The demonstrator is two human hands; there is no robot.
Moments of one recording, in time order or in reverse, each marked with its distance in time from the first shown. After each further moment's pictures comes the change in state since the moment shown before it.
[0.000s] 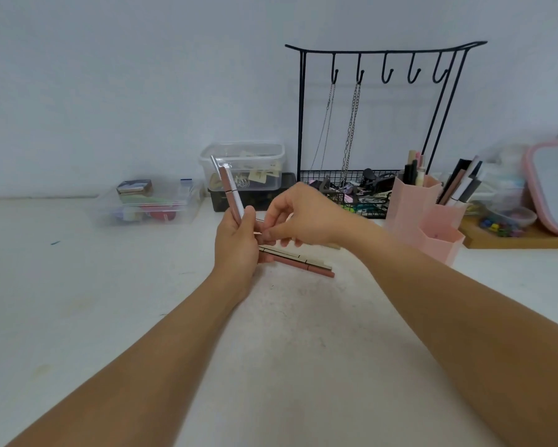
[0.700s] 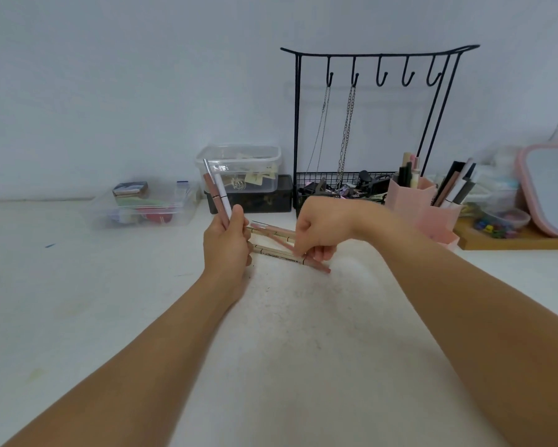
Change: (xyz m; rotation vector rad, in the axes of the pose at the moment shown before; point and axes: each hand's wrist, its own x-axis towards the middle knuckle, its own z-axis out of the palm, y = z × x) left_hand 0.003 0.002 -0.003 -0.093 0.062 -0.105; right_hand -0.011 0.008 -0.028 -0.247 -0.245 0.274
